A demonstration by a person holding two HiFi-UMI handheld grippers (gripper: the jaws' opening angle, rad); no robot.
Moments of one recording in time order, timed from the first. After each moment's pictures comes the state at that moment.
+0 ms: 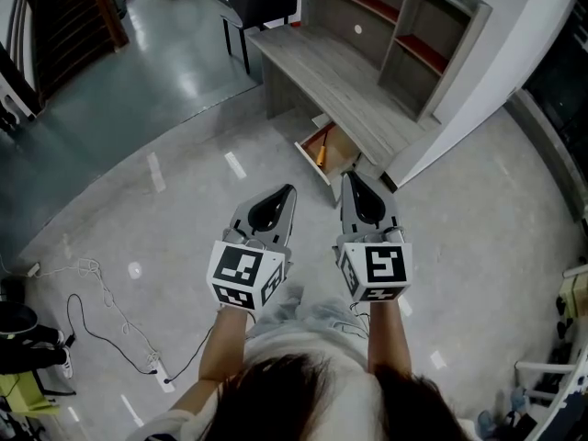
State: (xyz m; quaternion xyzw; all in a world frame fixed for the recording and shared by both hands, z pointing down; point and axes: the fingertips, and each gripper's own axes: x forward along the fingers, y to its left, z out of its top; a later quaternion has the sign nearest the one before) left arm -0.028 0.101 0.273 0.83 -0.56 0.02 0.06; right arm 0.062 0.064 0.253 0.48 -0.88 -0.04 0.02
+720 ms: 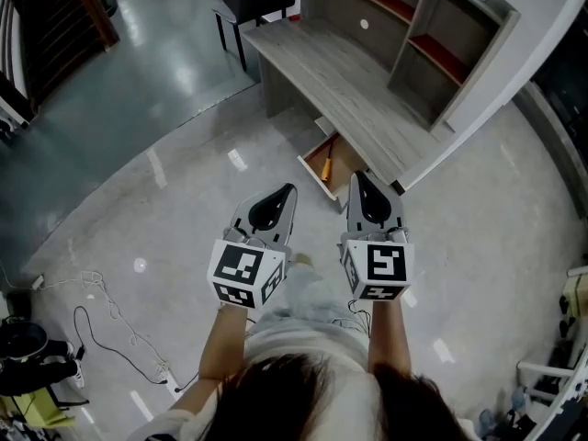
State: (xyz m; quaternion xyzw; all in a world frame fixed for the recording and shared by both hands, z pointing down) left arm -0.060 -0.020 0.297 0.83 -0.54 0.04 0.08; right arm 0.045 -0.060 0.283 0.52 -0.85 -0.02 0.06
